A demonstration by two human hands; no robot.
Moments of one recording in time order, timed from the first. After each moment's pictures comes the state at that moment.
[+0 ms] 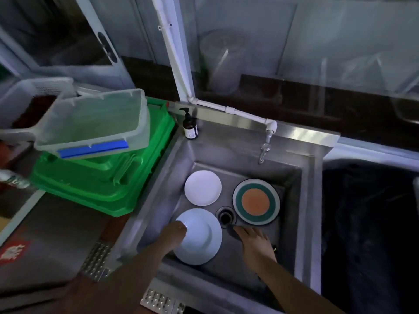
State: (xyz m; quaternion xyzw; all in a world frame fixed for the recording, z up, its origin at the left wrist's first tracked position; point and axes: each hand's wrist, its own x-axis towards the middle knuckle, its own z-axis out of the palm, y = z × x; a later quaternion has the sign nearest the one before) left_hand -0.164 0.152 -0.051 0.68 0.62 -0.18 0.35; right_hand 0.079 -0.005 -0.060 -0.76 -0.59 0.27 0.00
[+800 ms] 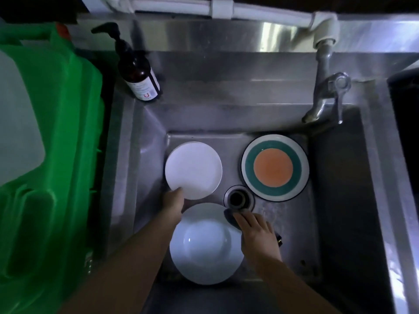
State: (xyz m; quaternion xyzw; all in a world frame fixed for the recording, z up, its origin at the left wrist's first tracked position) left_hand -0.103 0.347 -0.317 0.33 0.74 0.02 0.58; right_hand 0.006 0.105 -0.260 -0.86 -0.46 0.23 0.03
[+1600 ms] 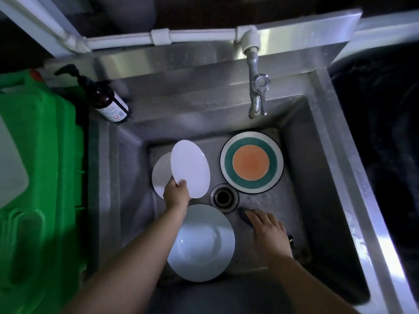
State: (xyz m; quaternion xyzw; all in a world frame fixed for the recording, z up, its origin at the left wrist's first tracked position) left_hand -0.036 0.309 -0.254 0.52 0.65 0.10 0.54; right_hand 0.039 0.038 -0.240 -0.89 -0.36 0.27 0.05
